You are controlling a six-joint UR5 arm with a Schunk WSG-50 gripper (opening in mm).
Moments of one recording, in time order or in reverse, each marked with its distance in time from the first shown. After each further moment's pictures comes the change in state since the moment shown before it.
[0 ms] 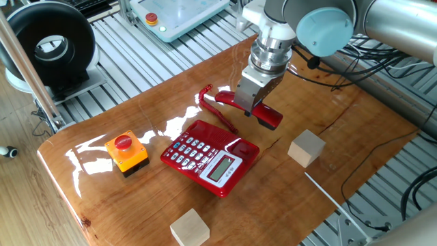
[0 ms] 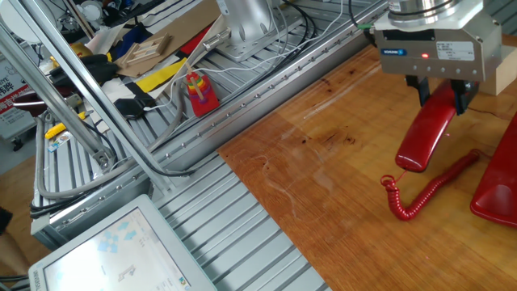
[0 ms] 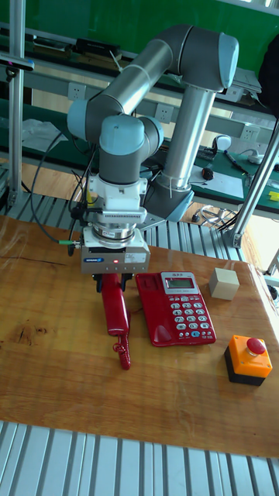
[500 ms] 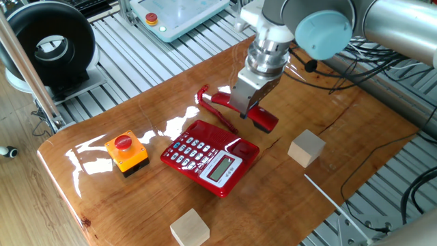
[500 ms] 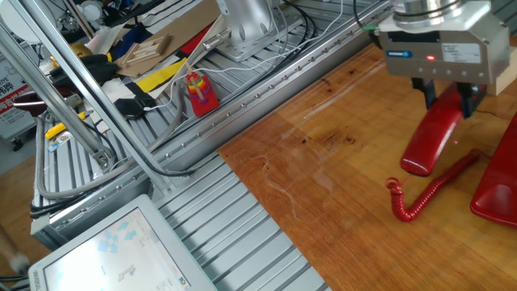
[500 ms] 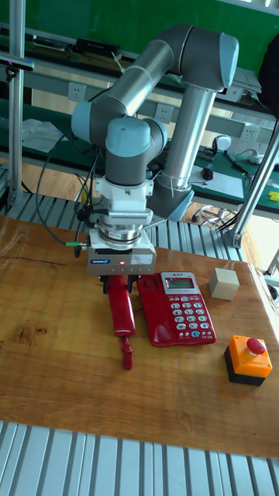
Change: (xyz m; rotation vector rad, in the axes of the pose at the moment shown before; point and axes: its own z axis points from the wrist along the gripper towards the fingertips) arm -0.002 0.024 0.005 -0.012 -0.007 0.012
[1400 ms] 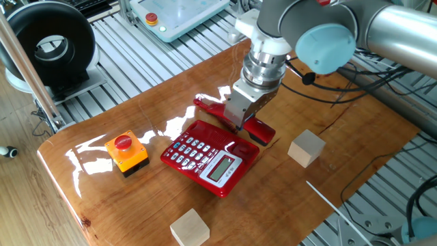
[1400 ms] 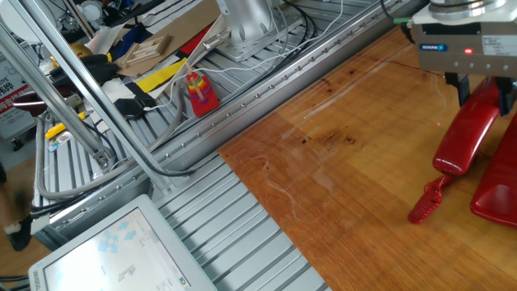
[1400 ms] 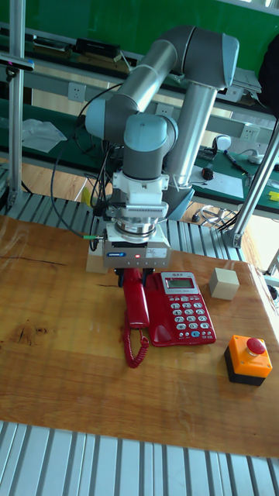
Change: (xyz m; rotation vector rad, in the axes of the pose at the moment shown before) arm 0.018 0.027 -0.007 -0.001 -0.015 0.030
